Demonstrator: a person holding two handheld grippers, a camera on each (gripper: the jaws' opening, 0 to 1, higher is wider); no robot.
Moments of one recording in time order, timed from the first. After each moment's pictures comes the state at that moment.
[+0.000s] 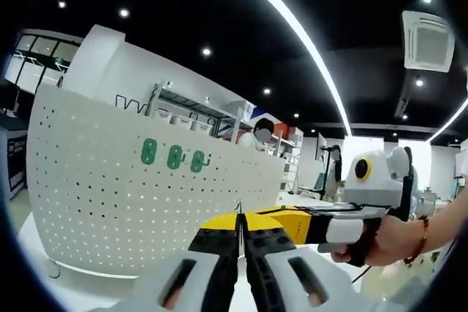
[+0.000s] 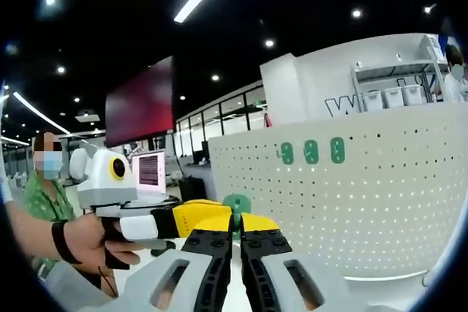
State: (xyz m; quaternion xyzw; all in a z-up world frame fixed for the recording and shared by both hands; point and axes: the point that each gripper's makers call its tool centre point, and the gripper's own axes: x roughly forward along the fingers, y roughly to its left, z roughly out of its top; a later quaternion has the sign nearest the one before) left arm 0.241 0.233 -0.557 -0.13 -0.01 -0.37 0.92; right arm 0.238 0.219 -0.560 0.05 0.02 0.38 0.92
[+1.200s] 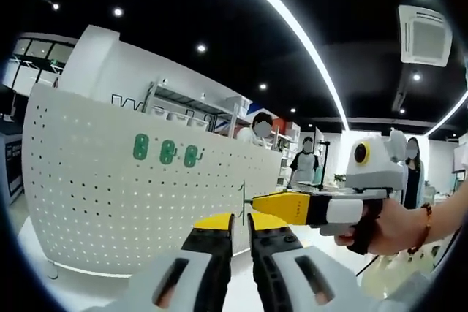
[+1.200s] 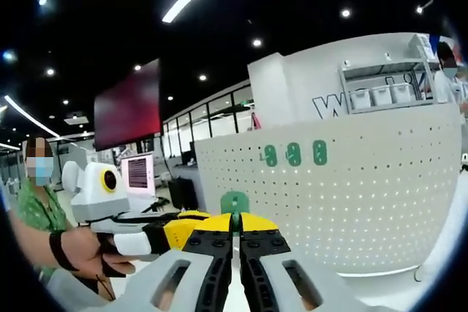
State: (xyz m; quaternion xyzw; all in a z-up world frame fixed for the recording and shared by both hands) left arm 0.238 0.222 -0.564 -0.12 0.00 -0.38 0.92; right arm 0.244 0.197 -0.550 0.06 0.02 0.34 0.94
